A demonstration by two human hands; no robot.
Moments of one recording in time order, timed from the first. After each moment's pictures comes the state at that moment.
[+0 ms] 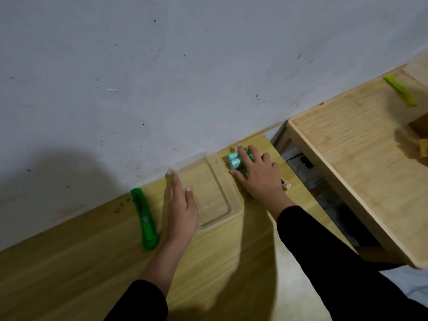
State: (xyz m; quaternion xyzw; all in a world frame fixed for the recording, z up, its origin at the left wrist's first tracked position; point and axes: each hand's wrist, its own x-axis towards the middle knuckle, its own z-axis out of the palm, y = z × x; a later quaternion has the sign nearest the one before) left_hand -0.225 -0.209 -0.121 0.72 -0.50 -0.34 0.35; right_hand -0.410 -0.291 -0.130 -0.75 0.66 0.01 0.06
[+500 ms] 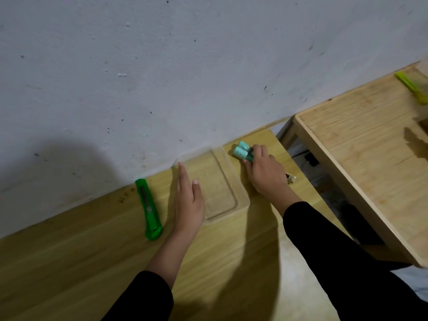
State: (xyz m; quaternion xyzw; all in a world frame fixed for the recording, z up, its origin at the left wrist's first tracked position) left_hand -0.230 -0.206 -0.116 0.72 -0.49 -0.36 0.34; right_hand -0.407 -0.285 -0.128 -0.74 0.66 -0.07 0.10
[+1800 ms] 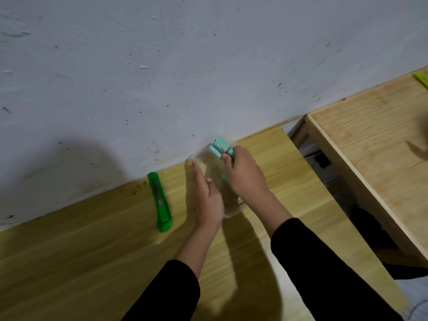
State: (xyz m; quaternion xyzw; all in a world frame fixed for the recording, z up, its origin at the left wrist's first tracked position) left_hand -0.254 -0.205 -0.117 0.68 -0.36 -0.42 0.48; right_hand -0.326 -0.257 -0.078 -0.66 0.67 -0.19 0.29
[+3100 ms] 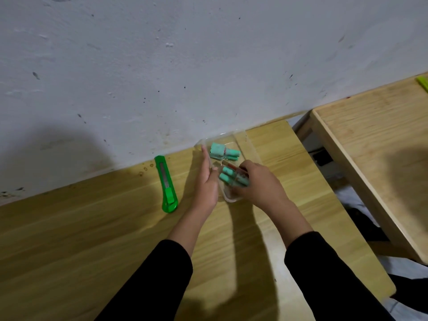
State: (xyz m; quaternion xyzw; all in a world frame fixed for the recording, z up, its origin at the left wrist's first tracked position) left_hand -0.231 -0.202 -0.124 0.53 -0.28 -0.59 0.54; right_hand -0.352 -0.215 -0.076 -0.71 0.64 -0.04 0.29
